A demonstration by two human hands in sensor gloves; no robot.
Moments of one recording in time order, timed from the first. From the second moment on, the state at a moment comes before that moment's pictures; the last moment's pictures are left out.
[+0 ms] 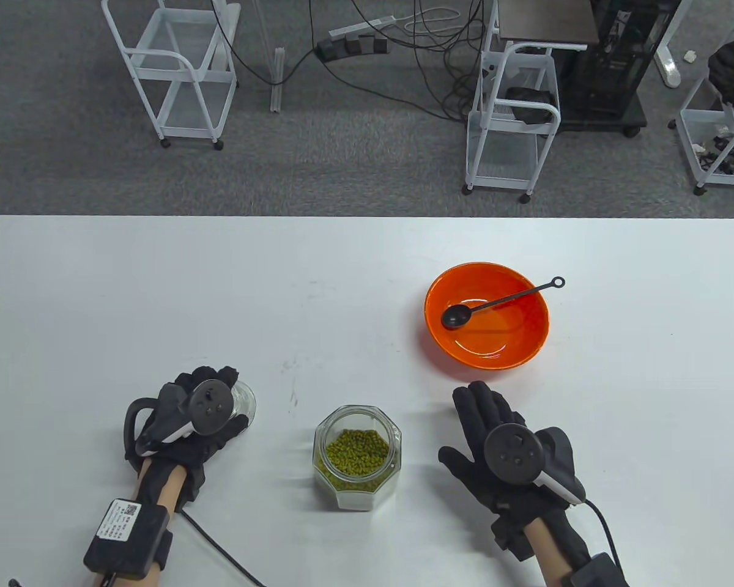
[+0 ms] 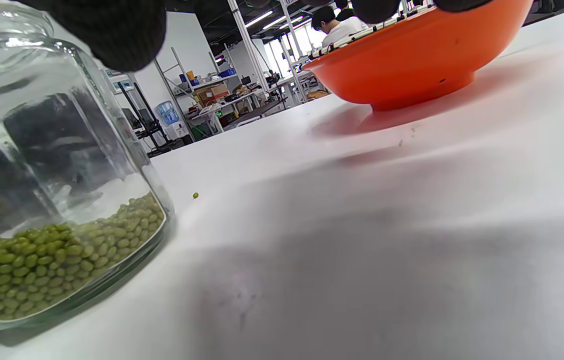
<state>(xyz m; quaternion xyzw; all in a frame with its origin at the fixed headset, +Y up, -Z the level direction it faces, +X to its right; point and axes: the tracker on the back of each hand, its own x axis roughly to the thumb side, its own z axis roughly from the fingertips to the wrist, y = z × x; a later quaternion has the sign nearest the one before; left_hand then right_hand) -0.273 -0.746 -0.266 -0.11 -0.08 0.00 0.99 0.167 -0.725 -0.203 0.15 0.06 0.96 0.21</state>
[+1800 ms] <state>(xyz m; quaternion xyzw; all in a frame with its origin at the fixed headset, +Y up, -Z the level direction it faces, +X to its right) -0.199 -0.708 -0.184 0.04 -0.24 0.14 0.96 0.153 -0.720 -0.189 0.18 -0.03 0.96 0.22</state>
